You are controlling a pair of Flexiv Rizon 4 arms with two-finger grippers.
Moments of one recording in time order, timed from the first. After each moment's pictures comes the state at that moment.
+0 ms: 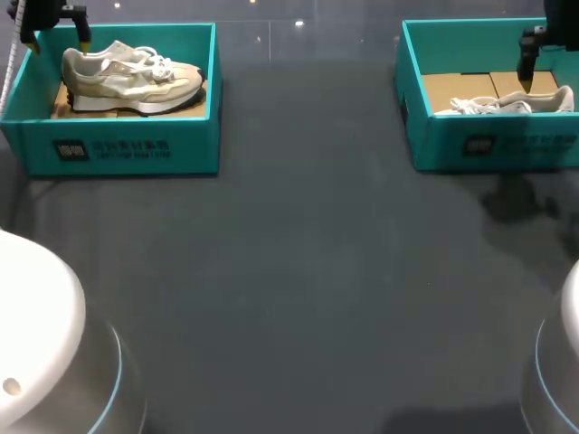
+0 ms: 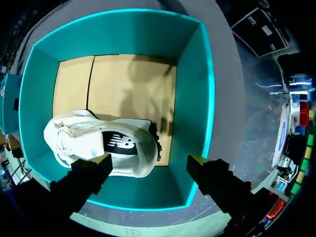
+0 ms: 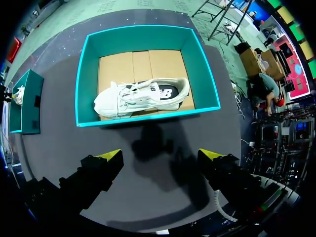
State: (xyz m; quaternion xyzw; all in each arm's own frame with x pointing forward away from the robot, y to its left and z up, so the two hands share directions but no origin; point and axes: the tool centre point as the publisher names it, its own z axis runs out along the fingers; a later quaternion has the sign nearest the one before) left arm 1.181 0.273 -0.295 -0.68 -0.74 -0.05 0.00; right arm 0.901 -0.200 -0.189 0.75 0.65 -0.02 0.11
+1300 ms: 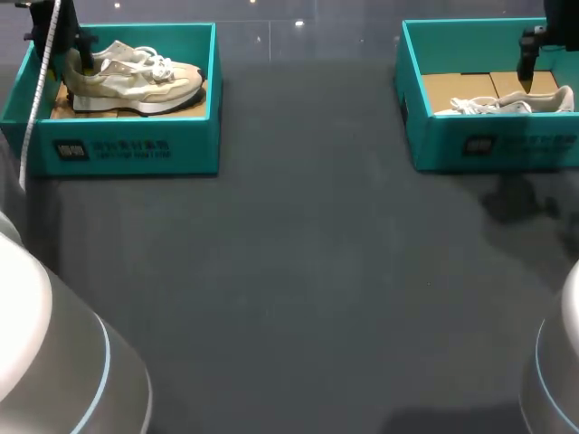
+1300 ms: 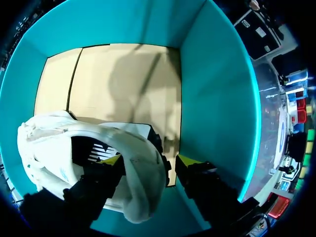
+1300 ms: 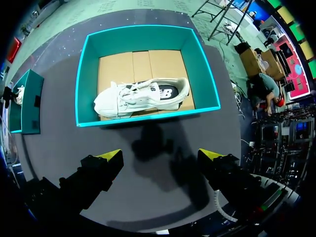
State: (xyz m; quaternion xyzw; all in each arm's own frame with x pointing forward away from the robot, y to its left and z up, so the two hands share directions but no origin) left arm 1.187 0.277 -0.368 -0.68 -0.73 -0.02 0.05; right arm 0.901 -0.200 -0.189 0.75 0.65 -0.02 0.11
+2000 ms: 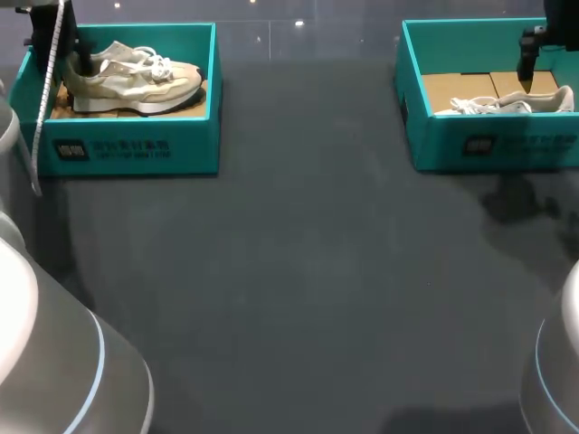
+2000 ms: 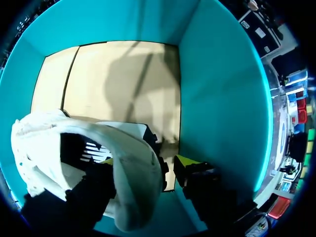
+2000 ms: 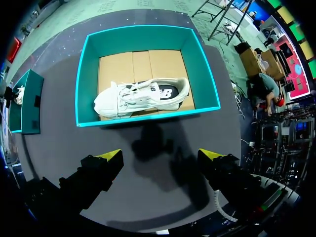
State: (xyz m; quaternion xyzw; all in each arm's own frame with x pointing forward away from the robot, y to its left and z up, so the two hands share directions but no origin) left arm 1.188 0.284 -0.381 -0.68 -0.73 -0.01 0.06; right arm 0.901 -0.200 -0.189 0.75 0.65 -0.02 0.11
